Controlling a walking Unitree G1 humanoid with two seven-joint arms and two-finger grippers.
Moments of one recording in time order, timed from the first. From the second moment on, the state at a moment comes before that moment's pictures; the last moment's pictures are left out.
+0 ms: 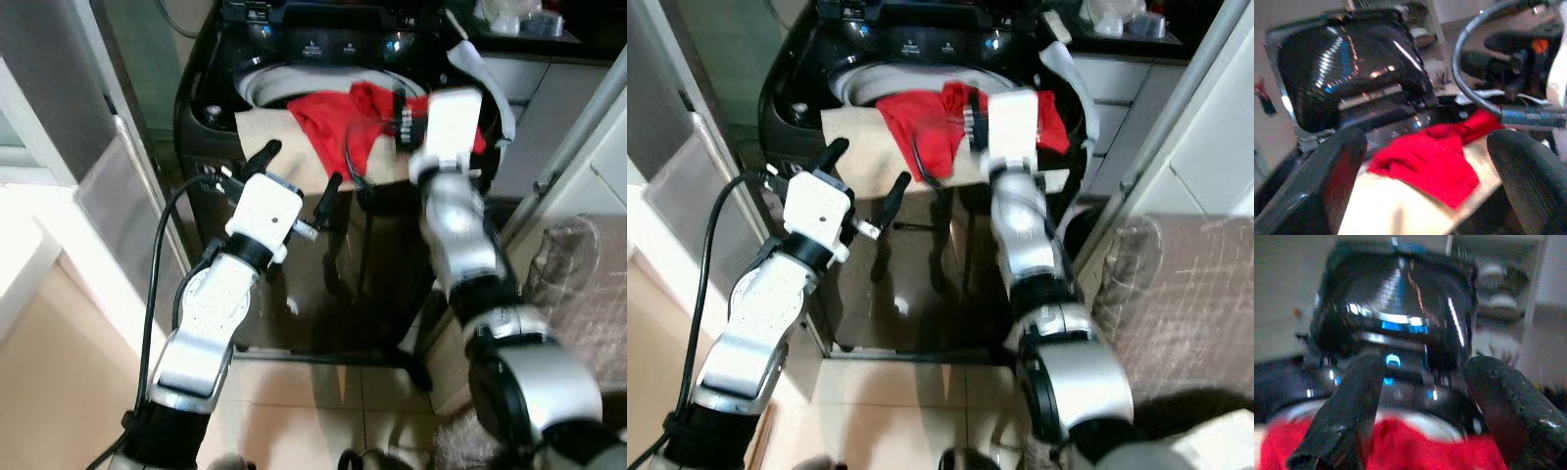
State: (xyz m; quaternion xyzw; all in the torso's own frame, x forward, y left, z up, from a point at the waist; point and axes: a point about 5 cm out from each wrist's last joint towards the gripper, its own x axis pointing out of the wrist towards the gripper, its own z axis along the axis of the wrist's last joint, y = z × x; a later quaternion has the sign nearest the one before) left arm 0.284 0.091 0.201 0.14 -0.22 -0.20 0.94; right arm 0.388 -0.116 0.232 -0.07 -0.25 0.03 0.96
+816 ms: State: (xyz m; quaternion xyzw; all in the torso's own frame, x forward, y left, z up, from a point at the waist) left arm 0.279 0.089 0.217 0.13 -0.27 -0.18 0.94; right arm 0.396 -0.126 0.229 0.05 -0.13 0.10 0.99
